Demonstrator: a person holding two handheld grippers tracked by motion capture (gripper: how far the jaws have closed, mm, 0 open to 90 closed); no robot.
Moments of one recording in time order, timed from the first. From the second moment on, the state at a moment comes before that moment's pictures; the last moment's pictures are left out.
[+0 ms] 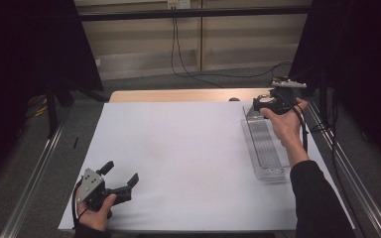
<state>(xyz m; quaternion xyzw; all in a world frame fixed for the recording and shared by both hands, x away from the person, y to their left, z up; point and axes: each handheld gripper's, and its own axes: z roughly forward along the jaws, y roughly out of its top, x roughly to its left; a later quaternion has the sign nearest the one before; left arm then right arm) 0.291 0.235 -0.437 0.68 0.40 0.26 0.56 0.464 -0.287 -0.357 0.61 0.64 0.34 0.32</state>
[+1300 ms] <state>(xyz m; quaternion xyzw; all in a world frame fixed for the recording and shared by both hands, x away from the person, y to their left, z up) 0.292 0.235 -0.438 0.68 0.40 0.26 0.56 0.479 -0.278 -0.372 0.62 0.64 0.31 0.33</state>
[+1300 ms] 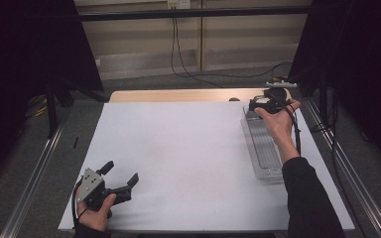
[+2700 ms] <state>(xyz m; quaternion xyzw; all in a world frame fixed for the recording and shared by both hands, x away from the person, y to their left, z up) 0.292 0.235 -0.438 0.68 0.40 0.26 0.56 0.493 -0.274 -0.372 0.63 0.63 0.30 0.33</state>
